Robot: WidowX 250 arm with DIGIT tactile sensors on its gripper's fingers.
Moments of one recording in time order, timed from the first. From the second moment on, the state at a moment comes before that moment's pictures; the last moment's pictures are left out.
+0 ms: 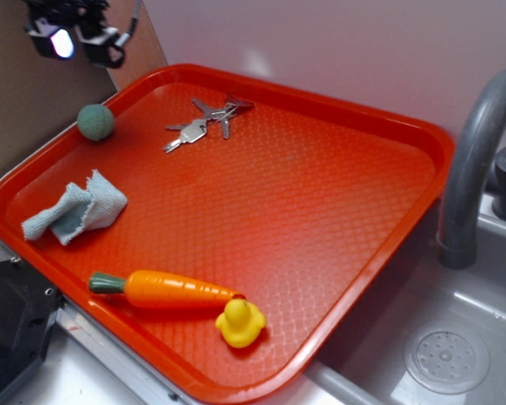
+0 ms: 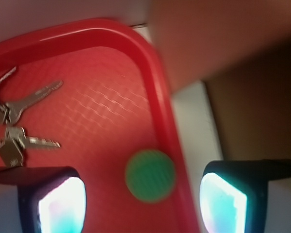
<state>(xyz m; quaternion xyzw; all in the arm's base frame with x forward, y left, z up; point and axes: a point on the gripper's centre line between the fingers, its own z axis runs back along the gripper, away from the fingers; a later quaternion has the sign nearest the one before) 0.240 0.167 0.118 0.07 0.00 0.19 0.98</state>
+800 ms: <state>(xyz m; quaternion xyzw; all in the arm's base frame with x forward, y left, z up) 0.192 0.174 0.101 0.08 0.04 0.18 0.98</state>
